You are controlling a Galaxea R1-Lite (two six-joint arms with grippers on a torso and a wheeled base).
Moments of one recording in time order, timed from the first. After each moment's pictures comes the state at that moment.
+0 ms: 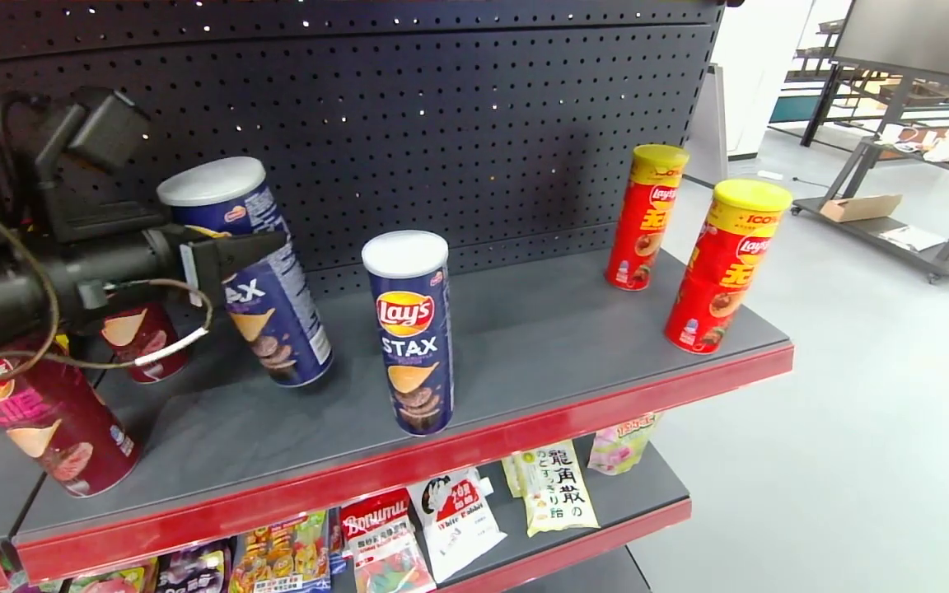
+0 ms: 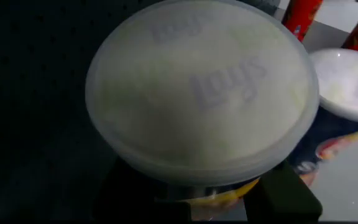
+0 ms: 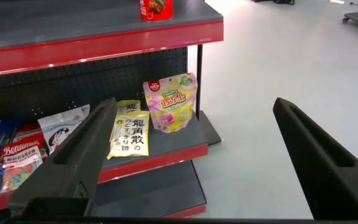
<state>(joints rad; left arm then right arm) -0.22 1.45 -0.90 -0.38 -0.25 0.09 0.00 0.00 0.00 0.00 0.00 0.00</state>
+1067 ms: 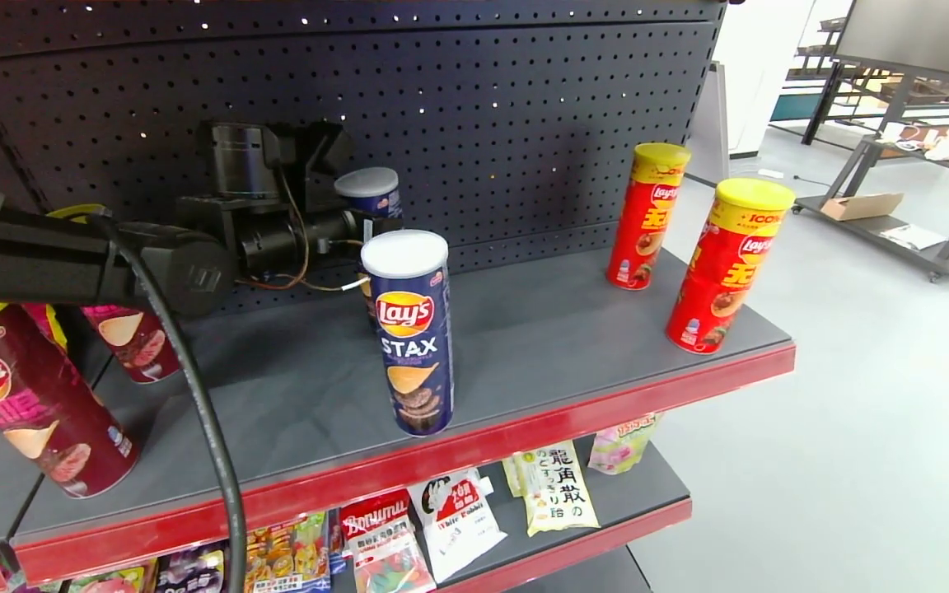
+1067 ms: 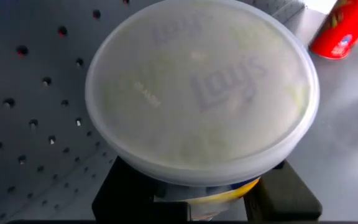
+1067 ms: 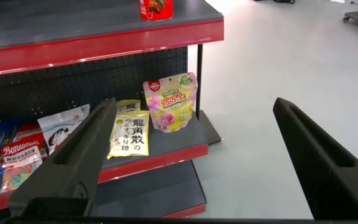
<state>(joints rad) -0.32 1.98 -1.37 -0.43 -0.16 0.08 0.00 0.00 0.00 0.00 0.00 0.00</state>
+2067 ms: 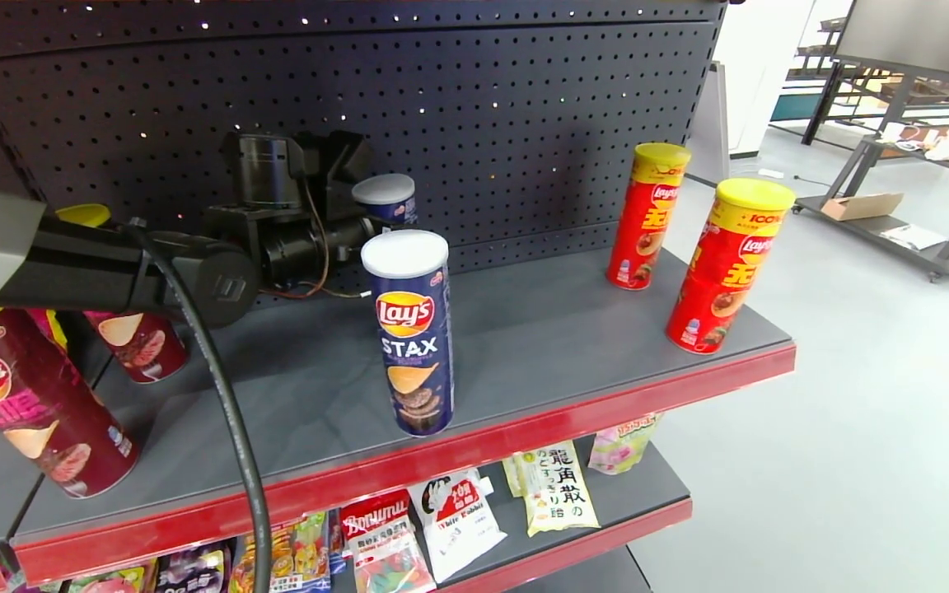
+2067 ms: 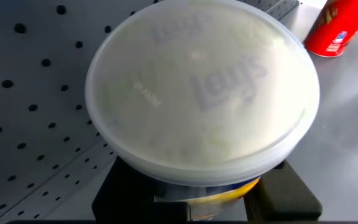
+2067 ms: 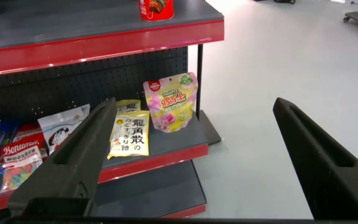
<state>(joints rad) -0.36 2.01 -1.37 -0.45 -0.13 0.08 0.00 0.00 0.00 0.00 0.00 0.00</state>
